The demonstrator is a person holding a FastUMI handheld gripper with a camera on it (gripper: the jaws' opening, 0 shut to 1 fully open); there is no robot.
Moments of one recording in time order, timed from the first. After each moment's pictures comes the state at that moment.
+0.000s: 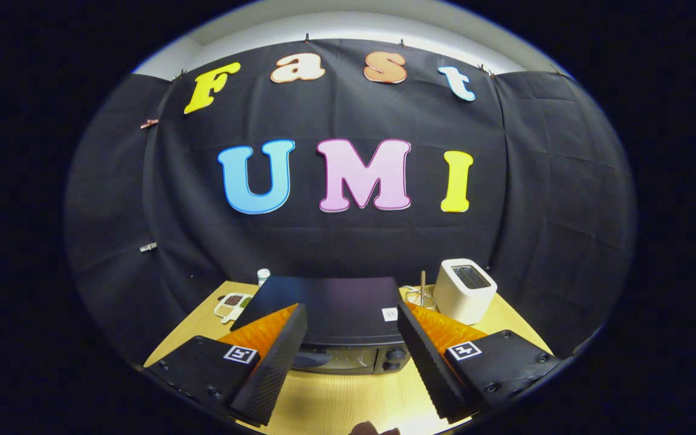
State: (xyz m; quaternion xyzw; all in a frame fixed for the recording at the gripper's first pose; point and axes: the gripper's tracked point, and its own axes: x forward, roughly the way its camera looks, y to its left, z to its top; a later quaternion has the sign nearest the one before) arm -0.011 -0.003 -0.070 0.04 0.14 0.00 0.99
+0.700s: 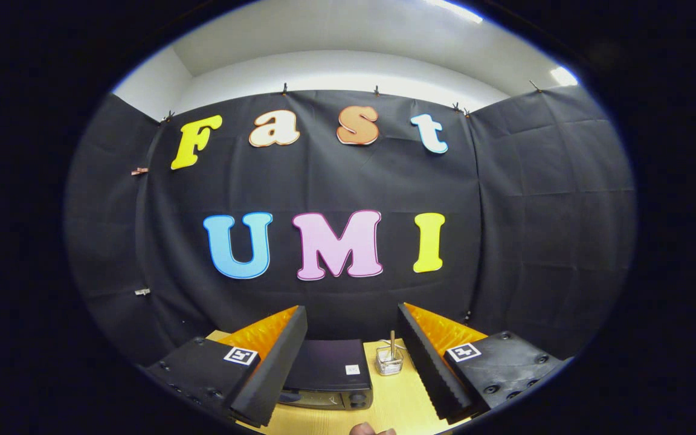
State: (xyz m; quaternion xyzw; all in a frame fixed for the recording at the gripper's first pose) arm -0.017 -0.085 0.052 0.05 0.02 -0.03 1.00
